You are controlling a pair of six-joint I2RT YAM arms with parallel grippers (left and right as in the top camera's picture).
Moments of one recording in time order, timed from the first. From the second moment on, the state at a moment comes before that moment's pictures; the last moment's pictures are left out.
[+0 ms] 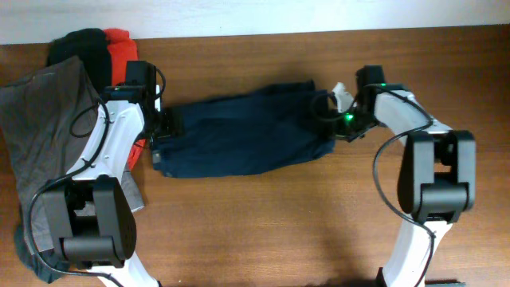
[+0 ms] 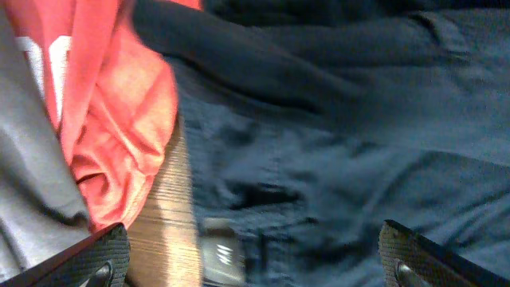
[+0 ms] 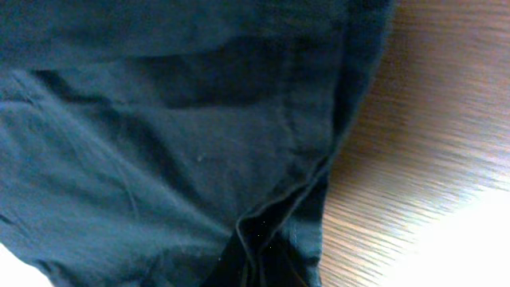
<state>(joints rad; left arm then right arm) -0.02 1.91 1.49 -0.92 -0.08 -0.16 -0.04 2.11 1.46 -0.81 -0.52 -0.04</state>
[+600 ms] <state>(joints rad) -0.09 1.91 1.49 -0.85 -0.05 -0.16 -0.35 2.05 1.51 -1.00 -0.55 -0.13</state>
